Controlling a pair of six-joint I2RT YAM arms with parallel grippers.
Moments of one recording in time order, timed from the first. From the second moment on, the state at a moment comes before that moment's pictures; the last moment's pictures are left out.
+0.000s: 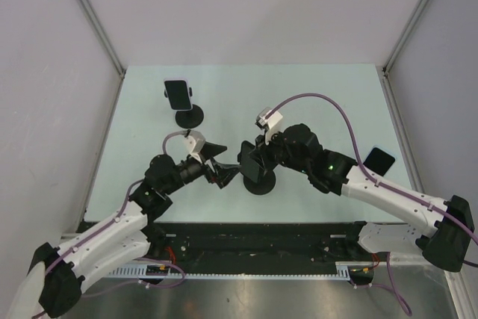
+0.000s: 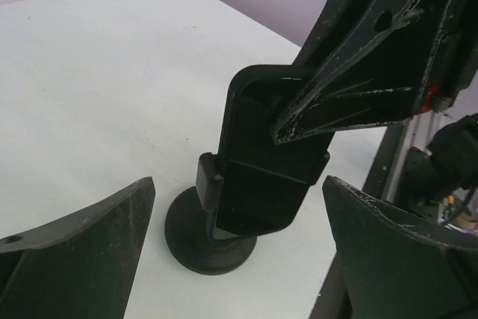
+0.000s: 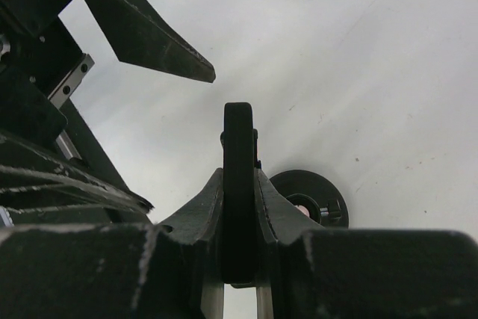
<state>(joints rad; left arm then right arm) -0.64 0.74 0.36 0.40 0.35 -0.30 0.94 1.15 0.96 -0.17 -0.01 0.16</state>
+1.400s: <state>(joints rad) -1.16 1.06 0.80 0.08 -0.46 -0.28 0.77 0.78 0.75 -0.26 0.19 0.35</state>
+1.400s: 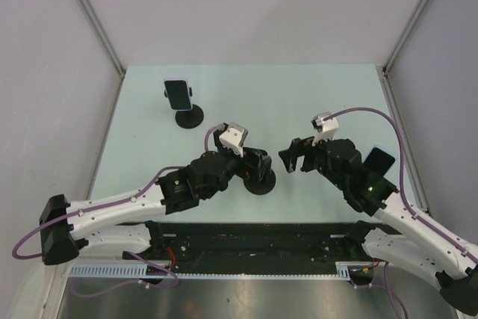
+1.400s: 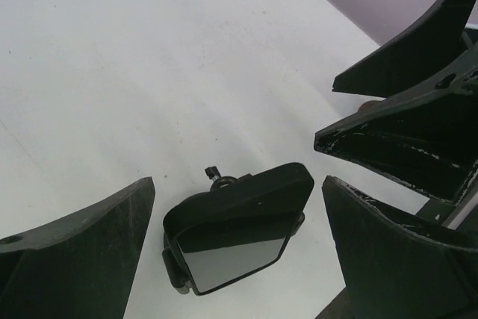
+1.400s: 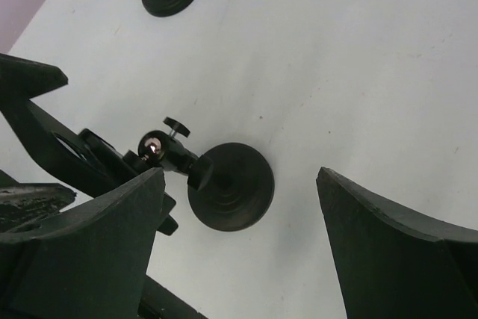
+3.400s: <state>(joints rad) -1.10 1.08 0.82 -0.08 -0.46 -0.36 1.06 0.77 0.59 -0.04 0.36 0.29</state>
